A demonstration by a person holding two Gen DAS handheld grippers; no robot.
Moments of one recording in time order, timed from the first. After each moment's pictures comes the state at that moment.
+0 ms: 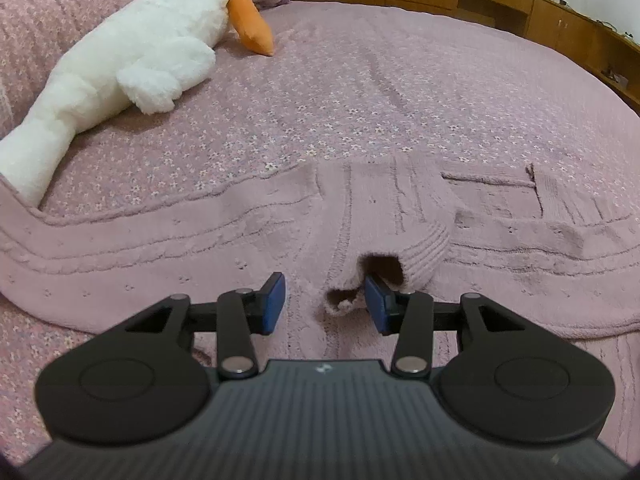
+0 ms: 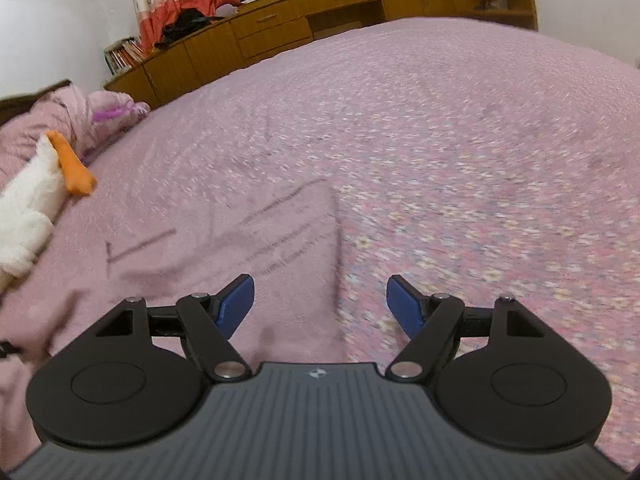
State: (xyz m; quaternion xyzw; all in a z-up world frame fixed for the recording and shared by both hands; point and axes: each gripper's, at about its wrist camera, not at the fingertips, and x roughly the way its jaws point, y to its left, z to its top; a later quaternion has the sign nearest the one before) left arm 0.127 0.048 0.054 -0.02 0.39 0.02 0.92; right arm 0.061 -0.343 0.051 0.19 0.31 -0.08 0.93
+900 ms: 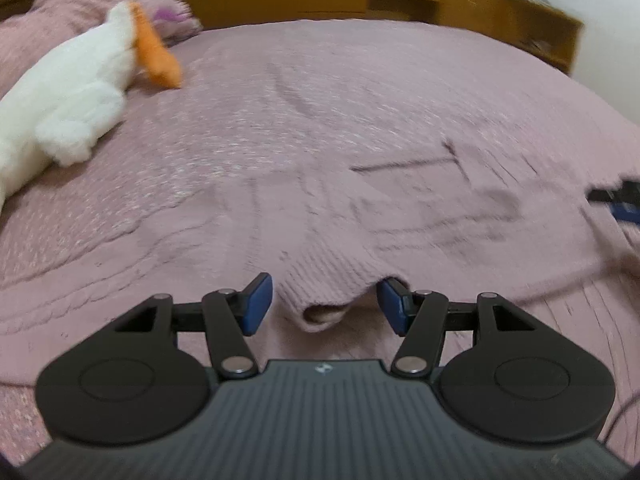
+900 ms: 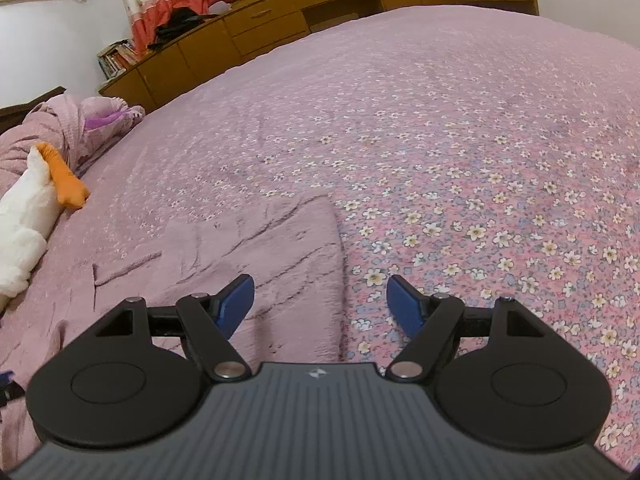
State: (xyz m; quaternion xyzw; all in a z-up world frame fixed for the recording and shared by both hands) left arm 0.115 0.008 0.041 0.05 0.36 -0.11 0.93; right arm 0.107 -0.352 0.037 0.20 0.32 -0.09 0.92
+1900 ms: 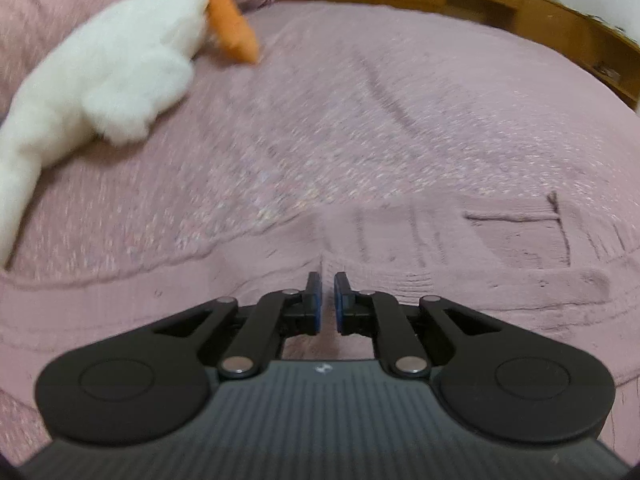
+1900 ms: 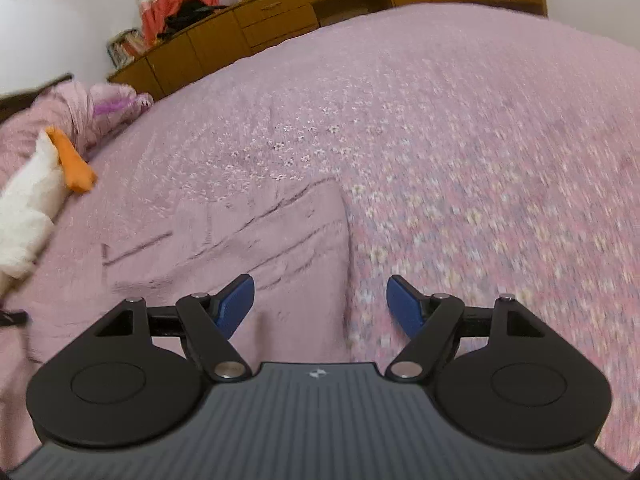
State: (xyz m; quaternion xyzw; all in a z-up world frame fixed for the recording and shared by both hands) left arm 0.195 0.070 0.050 -0.02 0.40 -0.01 0.92; right arm 0.080 -0.348 0.043 0.20 0.33 -0.07 0.92
